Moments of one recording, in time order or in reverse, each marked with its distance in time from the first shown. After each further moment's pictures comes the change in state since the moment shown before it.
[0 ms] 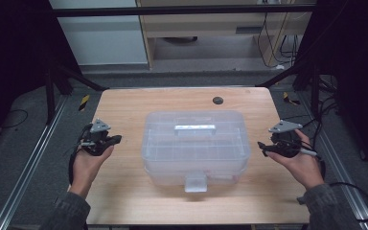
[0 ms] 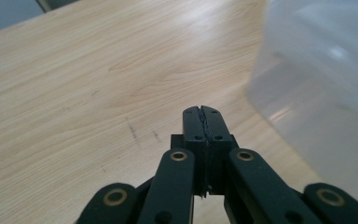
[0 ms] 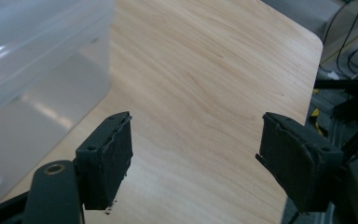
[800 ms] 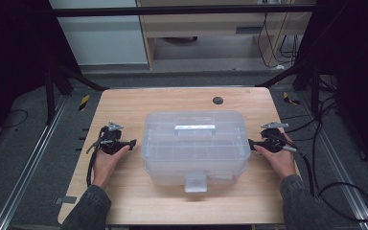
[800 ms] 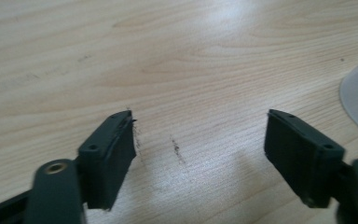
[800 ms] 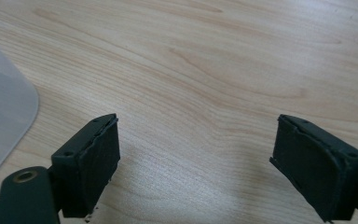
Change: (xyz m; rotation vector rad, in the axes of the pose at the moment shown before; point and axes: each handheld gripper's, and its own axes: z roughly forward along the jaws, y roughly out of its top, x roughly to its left) left arm 0.010 -0.025 0.086 0.049 0.086 -0.132; right arm -0.006 -0.028 0.094 0.021 0.006 0.276
